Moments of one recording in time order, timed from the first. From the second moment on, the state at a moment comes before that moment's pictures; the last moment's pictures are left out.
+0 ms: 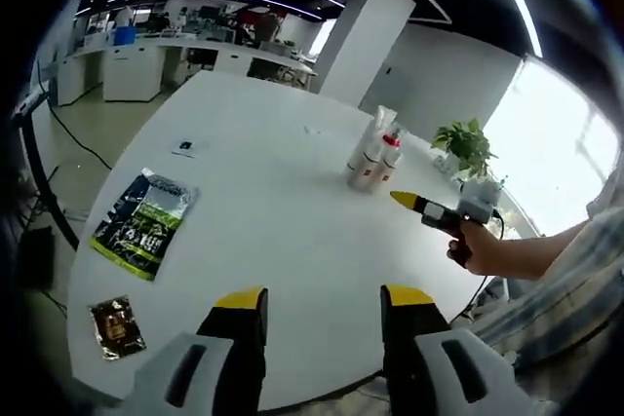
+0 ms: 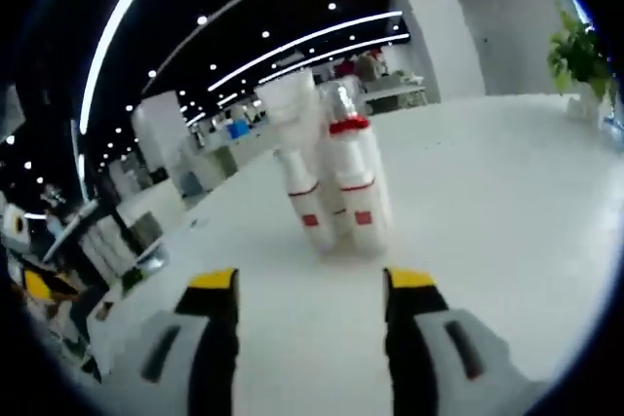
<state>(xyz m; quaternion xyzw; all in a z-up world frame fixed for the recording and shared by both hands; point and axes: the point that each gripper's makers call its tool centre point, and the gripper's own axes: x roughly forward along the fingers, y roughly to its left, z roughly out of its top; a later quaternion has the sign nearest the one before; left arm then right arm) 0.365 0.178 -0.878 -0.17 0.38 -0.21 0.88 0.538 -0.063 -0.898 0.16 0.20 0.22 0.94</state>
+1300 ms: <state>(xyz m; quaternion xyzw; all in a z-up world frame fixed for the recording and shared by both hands) 0.476 0.286 -0.899 -0.21 0.32 -0.18 0.91 0.412 0.043 -0.867 0.10 0.35 0.37 0.86</state>
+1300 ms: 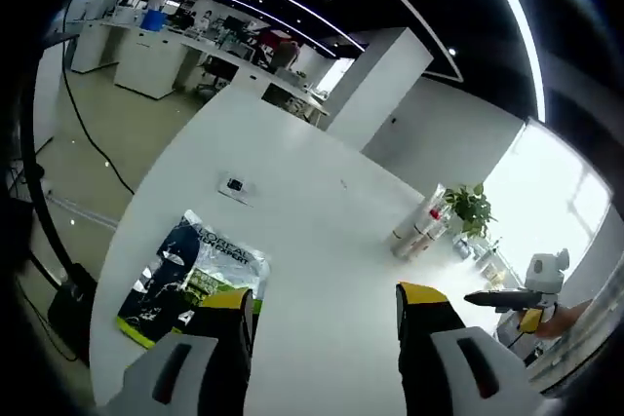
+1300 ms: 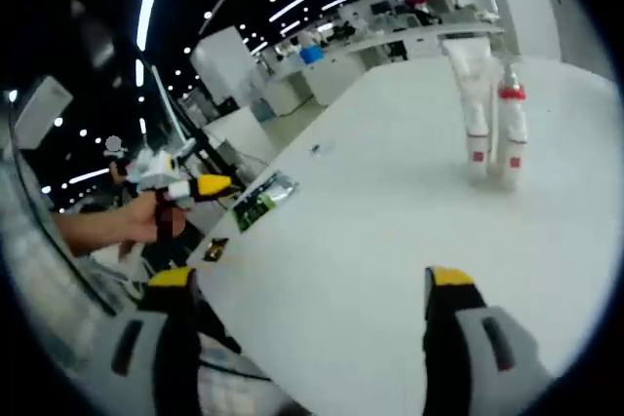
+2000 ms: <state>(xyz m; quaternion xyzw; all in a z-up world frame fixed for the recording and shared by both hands) 0.493 0.335 -0.986 0.09 0.50 -0.17 0.85 0.419 -0.001 -0.870 0.17 0.34 0.30 0.88</state>
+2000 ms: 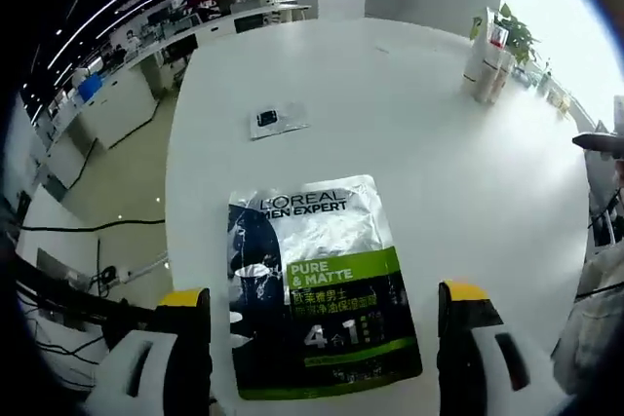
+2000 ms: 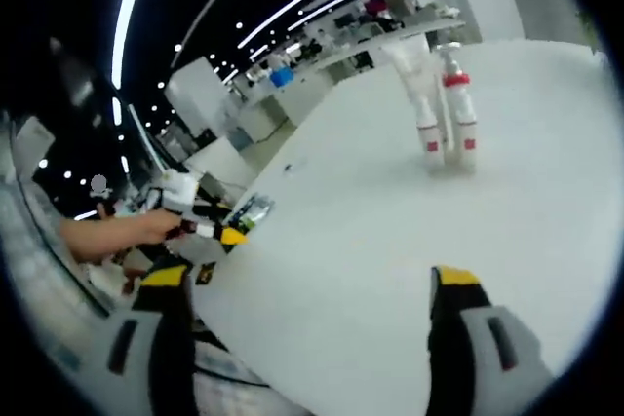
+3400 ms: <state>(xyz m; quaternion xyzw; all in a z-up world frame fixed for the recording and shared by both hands) 0.501 0.301 -0.979 0.04 0.48 -0.21 0.85 0.394 -0.021 -0.873 0.20 0.34 0.26 0.88</state>
